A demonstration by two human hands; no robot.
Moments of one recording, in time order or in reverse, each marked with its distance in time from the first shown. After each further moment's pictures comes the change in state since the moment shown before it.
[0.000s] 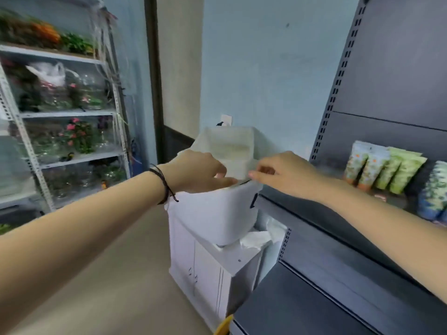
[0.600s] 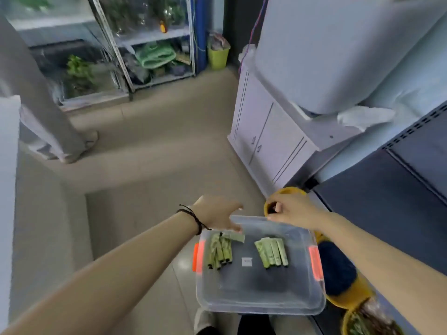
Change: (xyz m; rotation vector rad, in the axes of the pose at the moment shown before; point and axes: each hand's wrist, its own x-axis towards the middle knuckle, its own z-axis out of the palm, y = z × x) left_hand -0.272 0.031 0.417 -0.528 -0.710 -0.230; right_hand -0.105 -0.051 0.462 0.156 -0.890 -0.008
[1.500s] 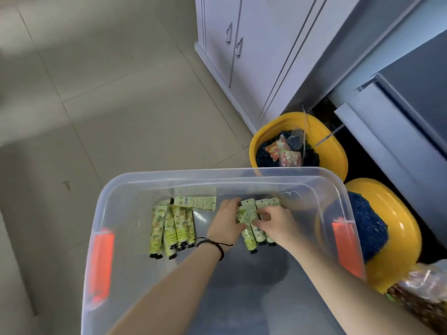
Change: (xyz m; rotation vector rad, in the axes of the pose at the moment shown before) left_hand 0.247 0.045 0.362 -0.838 0.060 -0.331; right_hand 0.154 0.207 0.328 0.505 0.014 0.472
